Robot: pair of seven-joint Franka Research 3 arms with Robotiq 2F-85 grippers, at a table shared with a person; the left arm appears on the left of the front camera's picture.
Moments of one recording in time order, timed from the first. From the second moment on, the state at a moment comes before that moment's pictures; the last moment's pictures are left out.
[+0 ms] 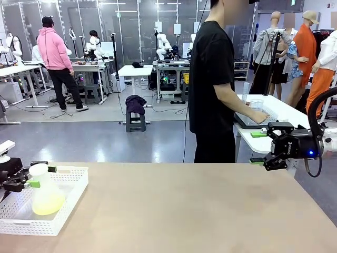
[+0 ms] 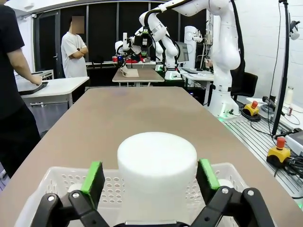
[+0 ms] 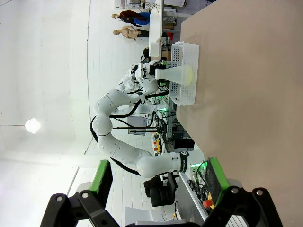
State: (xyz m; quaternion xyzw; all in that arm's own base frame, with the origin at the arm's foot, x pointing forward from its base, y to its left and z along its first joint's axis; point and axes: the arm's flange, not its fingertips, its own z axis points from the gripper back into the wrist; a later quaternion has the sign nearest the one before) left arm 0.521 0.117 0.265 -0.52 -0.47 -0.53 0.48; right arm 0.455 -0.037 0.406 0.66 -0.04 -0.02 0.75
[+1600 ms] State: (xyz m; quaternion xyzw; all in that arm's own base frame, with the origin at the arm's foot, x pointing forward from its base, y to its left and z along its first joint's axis) left arm 0.462 0.190 0.333 -0.59 -0.39 -0.36 0.61; right arm 0.455 -0.037 0.406 0.66 -0.04 -0.02 0.75
